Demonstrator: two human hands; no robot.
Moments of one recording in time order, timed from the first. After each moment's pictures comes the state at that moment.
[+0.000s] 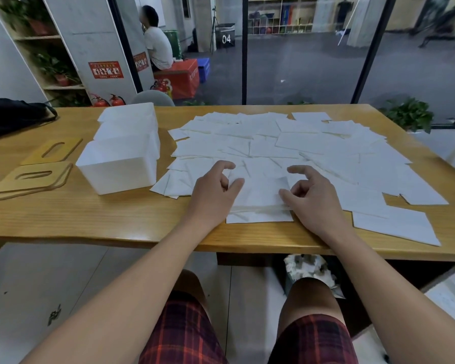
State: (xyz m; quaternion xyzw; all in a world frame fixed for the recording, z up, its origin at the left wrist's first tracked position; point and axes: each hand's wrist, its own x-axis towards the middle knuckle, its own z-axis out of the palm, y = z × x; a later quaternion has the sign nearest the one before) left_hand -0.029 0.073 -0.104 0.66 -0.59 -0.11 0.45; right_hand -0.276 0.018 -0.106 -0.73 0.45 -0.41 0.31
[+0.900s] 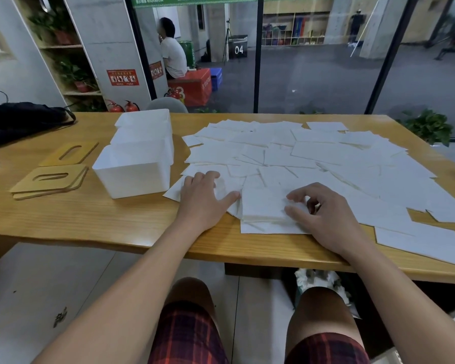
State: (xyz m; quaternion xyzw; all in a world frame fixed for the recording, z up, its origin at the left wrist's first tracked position) left_hand 0.024 0.073 -0.108 0.77 -0.56 -0.03 0.29; right_hand -0.273 0.016 -0.110 -0.79 0.41 -0.36 0.27
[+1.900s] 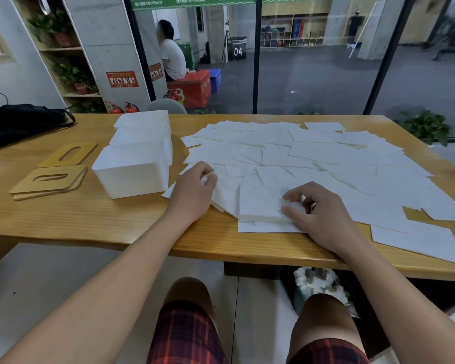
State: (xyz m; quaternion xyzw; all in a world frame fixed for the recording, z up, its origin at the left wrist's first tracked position) left_hand 0.037 0.076 -0.088 0.71 -0.56 -0.09 0.43; right_hand -0.272 0.016 -0.109 -0.80 0.42 -0.35 0.26
